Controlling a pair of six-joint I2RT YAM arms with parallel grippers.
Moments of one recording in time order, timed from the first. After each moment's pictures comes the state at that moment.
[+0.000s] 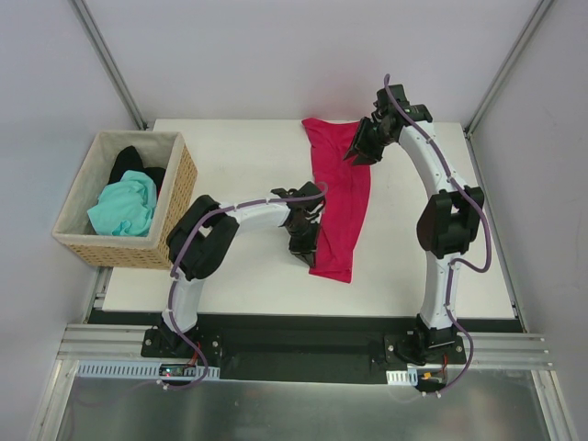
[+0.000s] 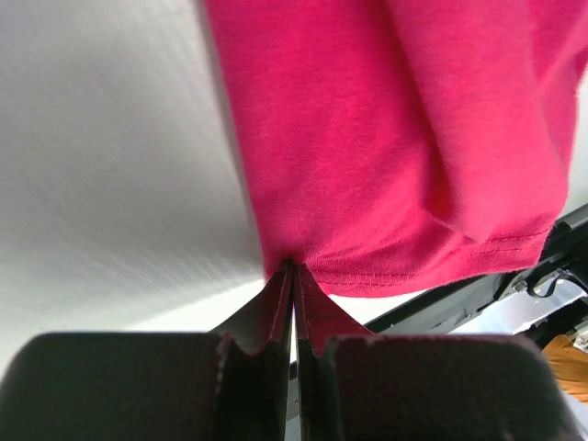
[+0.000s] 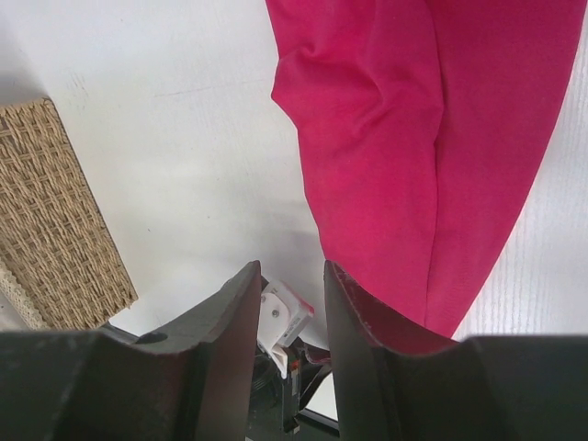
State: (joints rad) left arm -0.77 2.04 1.40 -0.68 0.41 -0.62; right arm 0.24 2.13 2.13 -1.03 -0.31 0.59
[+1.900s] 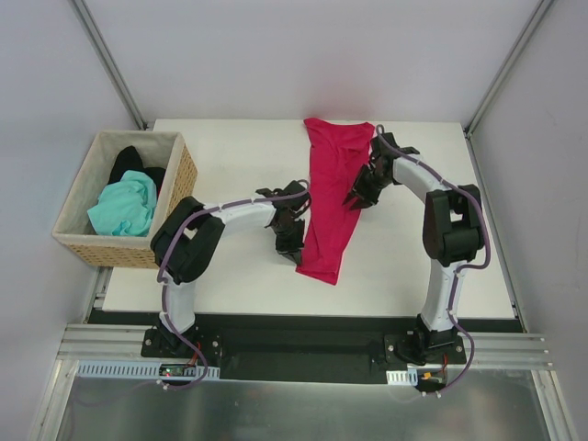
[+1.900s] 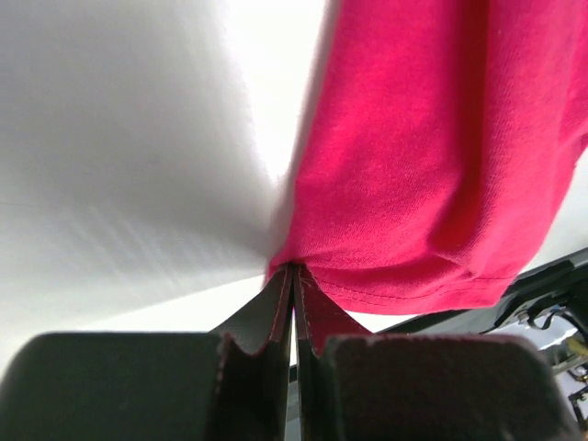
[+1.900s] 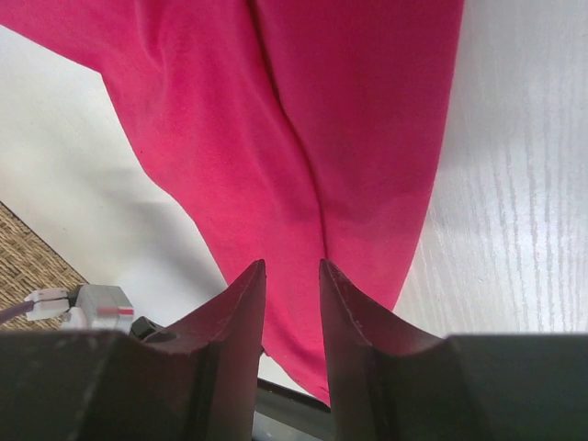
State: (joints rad) left arm -0.72 1.94 1.28 -0.67 0.33 -0.69; right arm 0.25 2.03 1.55 -0.78 -0.33 0.71
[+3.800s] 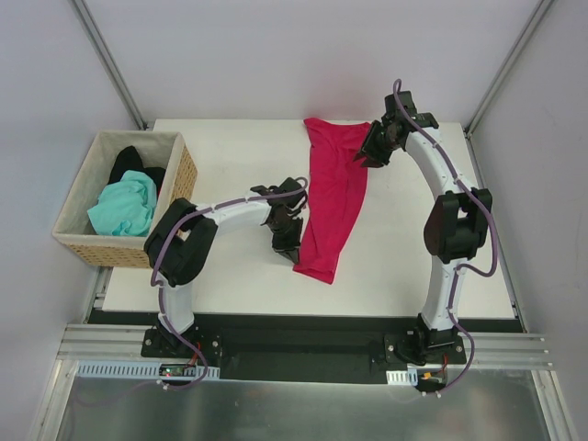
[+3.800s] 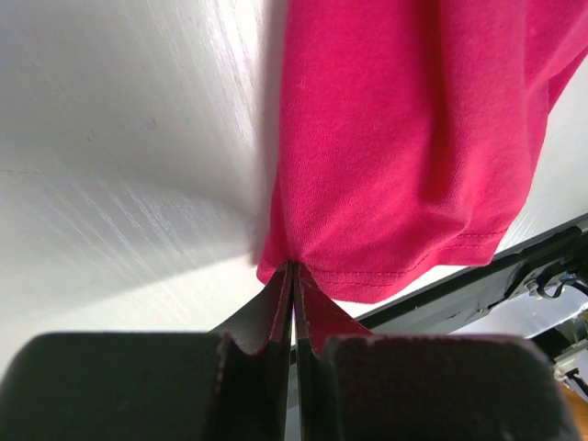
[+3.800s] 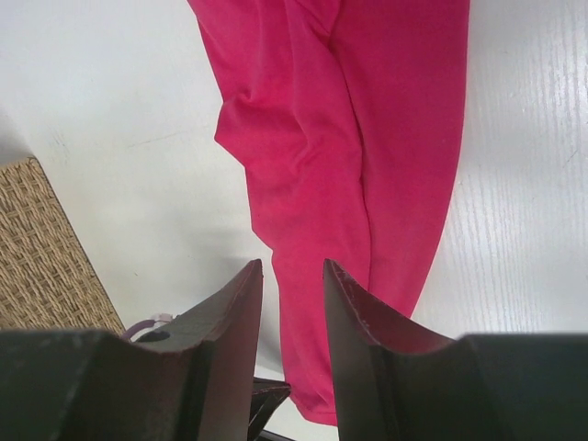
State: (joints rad) left arm -0.69 1.91 1.28 -0.70 0.37 -0.62; right arm 0.21 2.05 1.96 -0.90 -0.22 0.63
